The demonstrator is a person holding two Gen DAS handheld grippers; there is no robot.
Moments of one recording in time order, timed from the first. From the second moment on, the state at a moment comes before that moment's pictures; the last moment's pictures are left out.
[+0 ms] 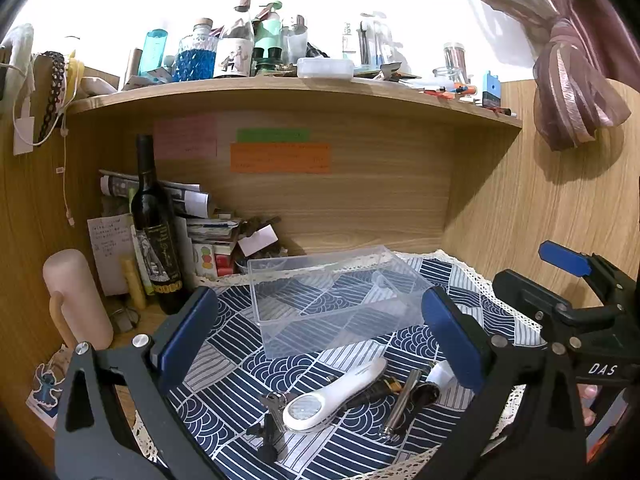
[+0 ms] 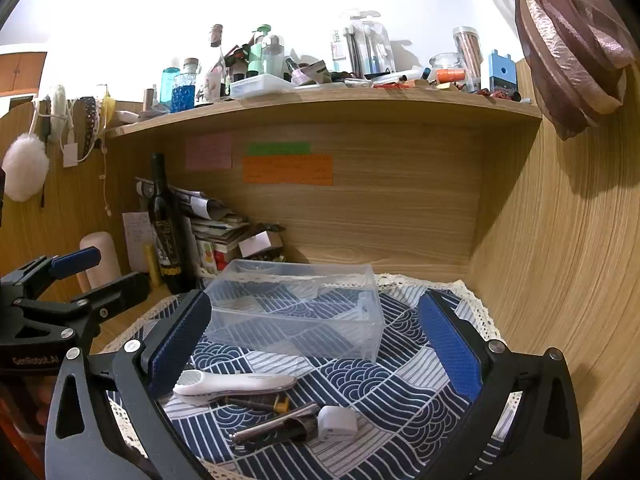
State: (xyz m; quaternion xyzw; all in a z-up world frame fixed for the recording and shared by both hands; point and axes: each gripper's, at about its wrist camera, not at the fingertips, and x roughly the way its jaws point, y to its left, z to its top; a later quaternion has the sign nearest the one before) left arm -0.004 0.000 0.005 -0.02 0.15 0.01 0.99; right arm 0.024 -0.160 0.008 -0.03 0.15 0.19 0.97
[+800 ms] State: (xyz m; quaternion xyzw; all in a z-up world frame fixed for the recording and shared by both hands) left arm -0.001 -0.004 0.006 -0.02 0.15 0.01 0.99; right arm 0.025 -0.161 0.009 -0.02 0.15 0.19 0.97
